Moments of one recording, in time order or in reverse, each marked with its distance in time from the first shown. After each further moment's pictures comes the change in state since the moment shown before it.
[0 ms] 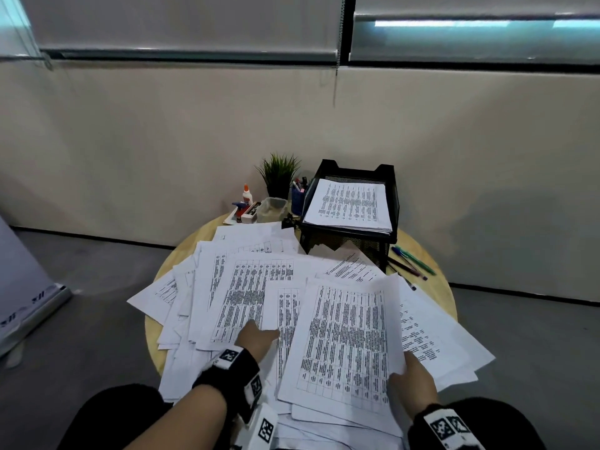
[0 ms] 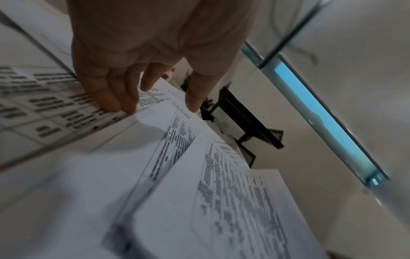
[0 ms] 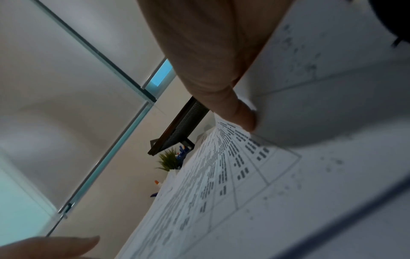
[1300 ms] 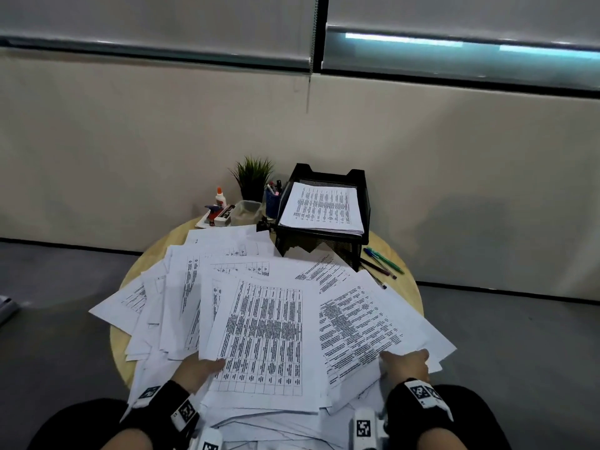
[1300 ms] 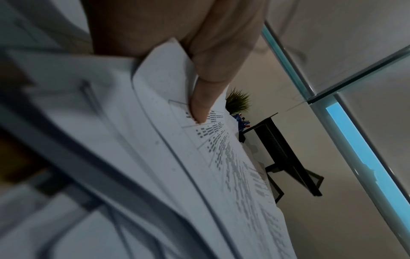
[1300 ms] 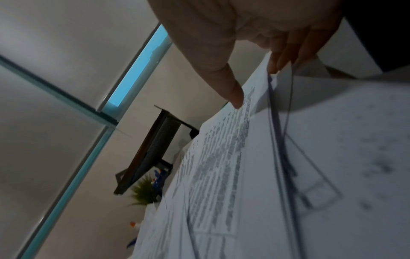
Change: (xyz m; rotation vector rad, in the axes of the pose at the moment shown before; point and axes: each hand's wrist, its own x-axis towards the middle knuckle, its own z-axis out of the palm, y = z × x) left_hand 0.030 -0.078 -0.034 -0.326 -0.116 0.027; right_hand 0.029 0.008 -0.019 0.300 0.314 0.420
